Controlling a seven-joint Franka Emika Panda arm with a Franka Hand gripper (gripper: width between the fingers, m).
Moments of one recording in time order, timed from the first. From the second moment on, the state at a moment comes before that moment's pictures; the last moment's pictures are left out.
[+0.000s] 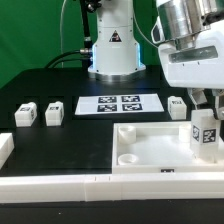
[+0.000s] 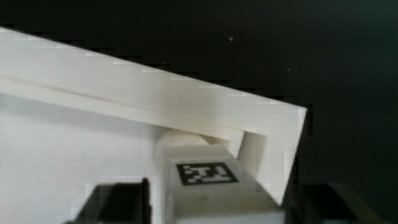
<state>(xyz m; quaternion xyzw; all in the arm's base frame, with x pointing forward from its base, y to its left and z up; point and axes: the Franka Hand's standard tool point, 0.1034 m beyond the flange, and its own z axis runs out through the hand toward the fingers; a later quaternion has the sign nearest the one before) 0.600 0.128 0.092 -0.80 0.58 -0.03 0.16</state>
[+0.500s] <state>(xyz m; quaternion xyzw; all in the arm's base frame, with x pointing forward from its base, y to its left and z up) 0.600 0.142 0.091 -0.91 0.38 -0.06 0.13</state>
